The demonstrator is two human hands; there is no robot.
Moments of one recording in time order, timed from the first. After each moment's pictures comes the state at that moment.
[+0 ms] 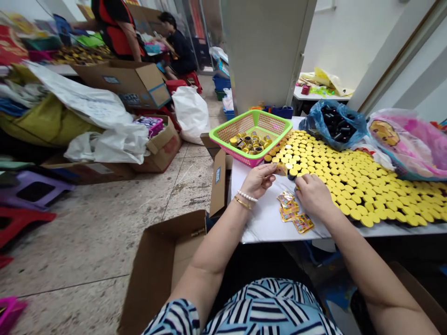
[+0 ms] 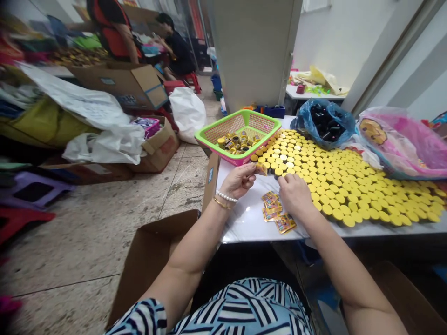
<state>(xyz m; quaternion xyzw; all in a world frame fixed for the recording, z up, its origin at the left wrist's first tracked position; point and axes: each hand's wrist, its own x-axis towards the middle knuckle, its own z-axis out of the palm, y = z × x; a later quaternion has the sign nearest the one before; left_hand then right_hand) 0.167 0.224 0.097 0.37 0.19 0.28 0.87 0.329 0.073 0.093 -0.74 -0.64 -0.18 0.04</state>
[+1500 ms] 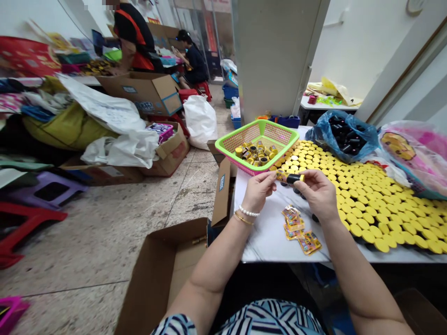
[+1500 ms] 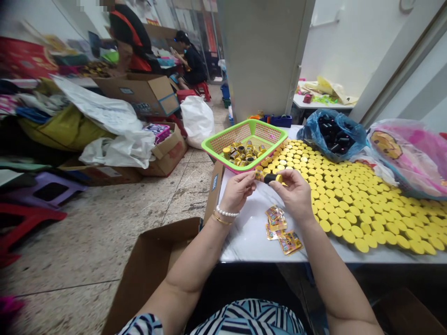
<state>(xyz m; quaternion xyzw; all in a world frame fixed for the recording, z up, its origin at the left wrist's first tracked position) 0.164 0.229 0.095 0.43 0.22 0.41 0.77 0.309 0.118 0.117 -0.55 -0.44 0.20 0.68</state>
